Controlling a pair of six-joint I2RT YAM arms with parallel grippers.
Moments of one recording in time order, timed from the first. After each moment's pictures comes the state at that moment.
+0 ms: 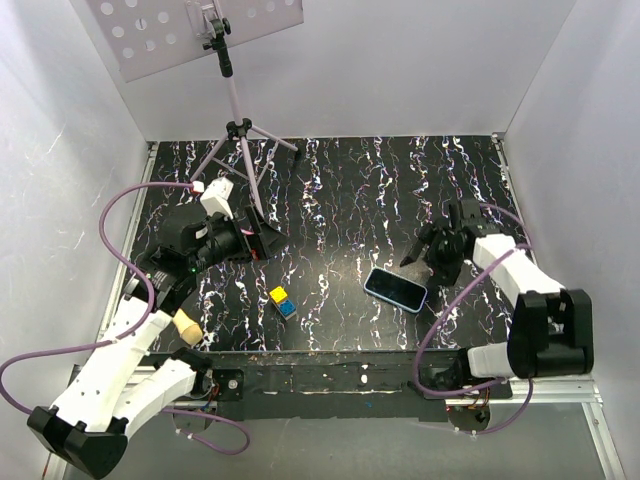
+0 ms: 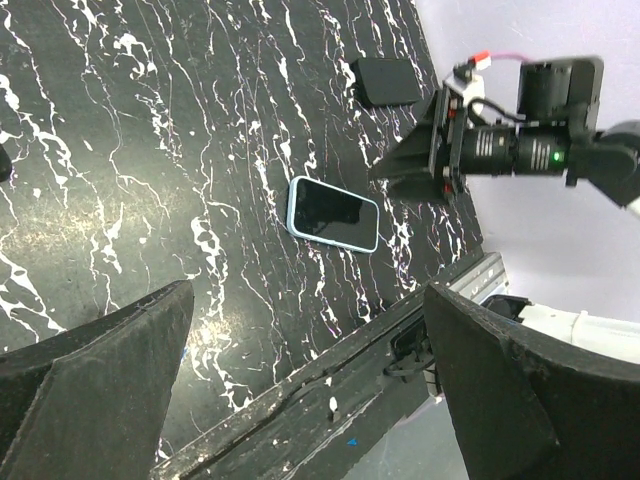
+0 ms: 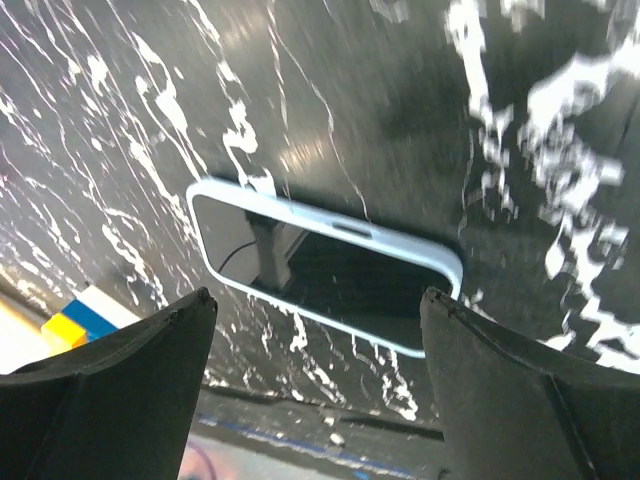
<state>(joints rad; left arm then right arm) -0.44 0.84 0.96 -0.50 0.30 -0.63 0.12 1.32 0.78 -0.65 -0.32 0.68</state>
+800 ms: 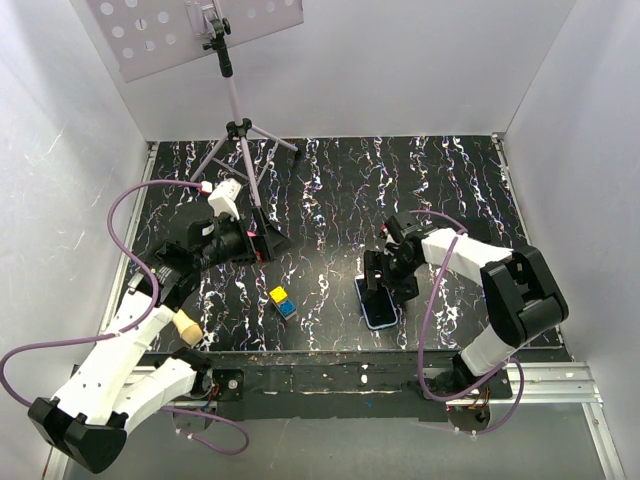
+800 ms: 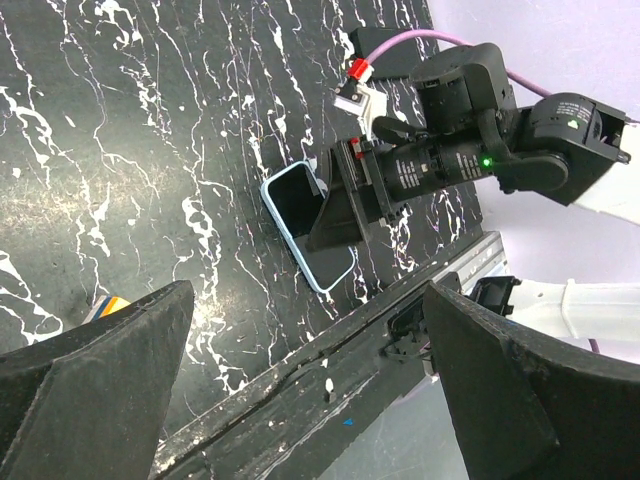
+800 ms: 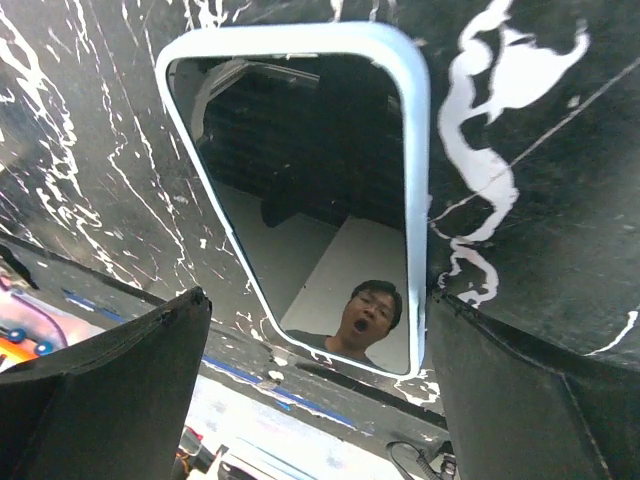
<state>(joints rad) -0.47 0.87 0.98 -0.53 0.32 -0.63 0.47 1.60 0.90 -0.69 -0.38 0.46</state>
